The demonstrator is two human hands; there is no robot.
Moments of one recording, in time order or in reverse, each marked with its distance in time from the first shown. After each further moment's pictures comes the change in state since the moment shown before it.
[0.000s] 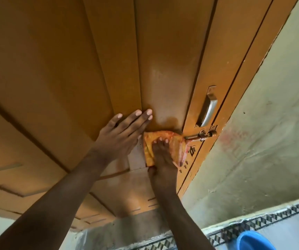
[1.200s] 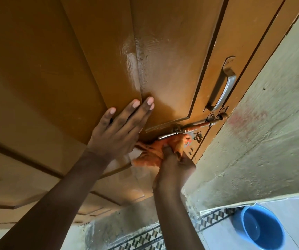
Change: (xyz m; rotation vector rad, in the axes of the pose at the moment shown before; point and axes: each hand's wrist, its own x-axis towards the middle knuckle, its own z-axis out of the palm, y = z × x) left_hand -0.007 0.007 0.020 0.106 0.150 -0.014; right_hand 0.019 -0.036 0.026 0.746 0.579 1.001
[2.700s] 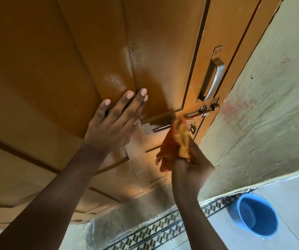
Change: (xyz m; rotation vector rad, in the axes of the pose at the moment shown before) left_hand -0.001 0.000 -0.001 0.013 -0.002 -0.024; right_hand 0.003 -0.008 -0.064 -0.153 -0.178 -0.636
